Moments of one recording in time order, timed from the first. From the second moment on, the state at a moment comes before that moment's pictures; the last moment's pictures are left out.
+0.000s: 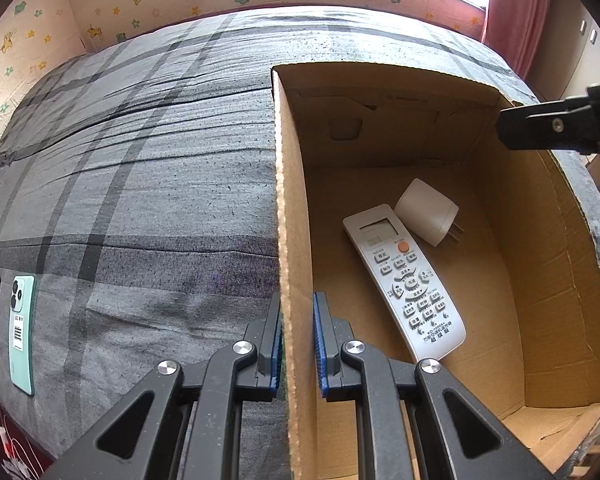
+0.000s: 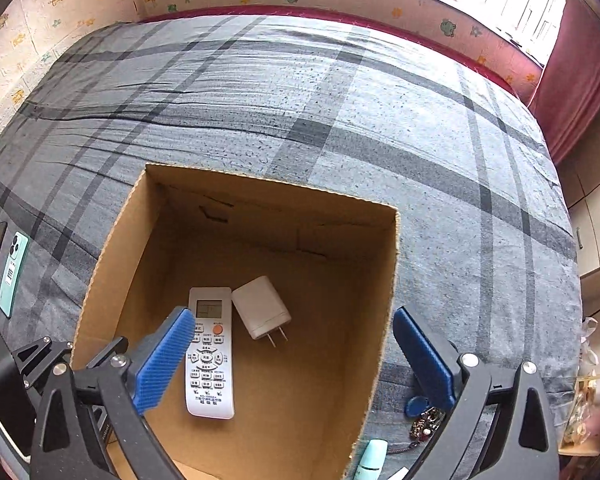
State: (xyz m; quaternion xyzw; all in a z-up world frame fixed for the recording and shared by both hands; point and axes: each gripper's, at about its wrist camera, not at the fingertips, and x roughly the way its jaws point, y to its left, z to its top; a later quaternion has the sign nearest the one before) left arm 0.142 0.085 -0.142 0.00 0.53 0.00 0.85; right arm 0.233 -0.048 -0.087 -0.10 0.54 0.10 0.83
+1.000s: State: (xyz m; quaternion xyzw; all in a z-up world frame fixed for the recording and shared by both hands) left arm 0.142 0.083 -0.141 0.01 0.53 0.00 0.85; right arm 0.231 -0.201 -0.075 -0.04 0.55 -0.01 0.84
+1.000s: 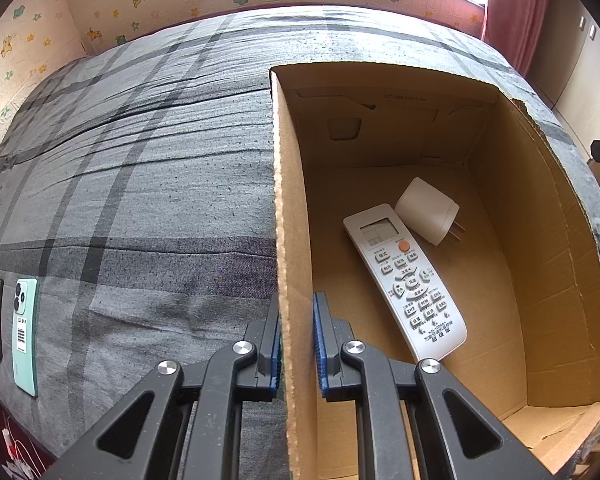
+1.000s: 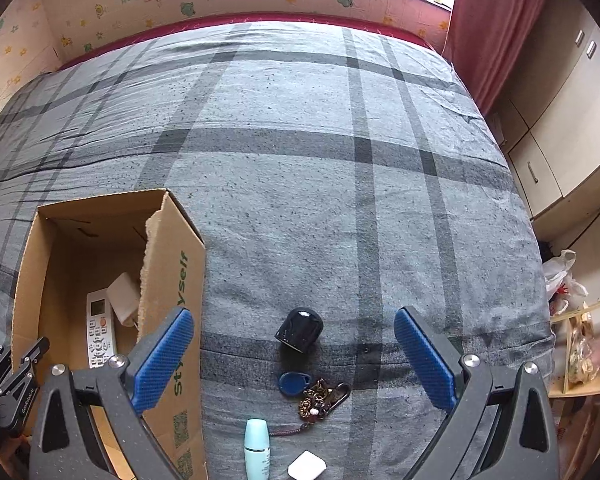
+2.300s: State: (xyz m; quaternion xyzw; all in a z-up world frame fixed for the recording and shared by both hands) left arm 0.141 0.078 -0.142 0.02 0.53 0.00 0.85; right arm 0.258 -0.224 -0.196 -0.02 0.62 -0.03 0.78
